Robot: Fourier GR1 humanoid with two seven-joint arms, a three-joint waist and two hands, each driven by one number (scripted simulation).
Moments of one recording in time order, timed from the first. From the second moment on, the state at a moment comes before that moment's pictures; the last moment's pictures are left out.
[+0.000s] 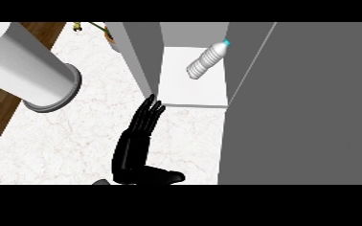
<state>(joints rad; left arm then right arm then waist) -0.13 0.23 -0.69 -1.43 0.74 0.32 -0.62 1.15 -0.37 0.38 -2.50 -0.03 0.34 -0.54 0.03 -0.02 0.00</state>
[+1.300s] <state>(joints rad) 0.40 0.81 -0.47 -1.73 0.86 -0.13 -0.88 0.70 -0.52 0.61 -2.50 0.03 0.37 -0.24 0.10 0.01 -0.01</state>
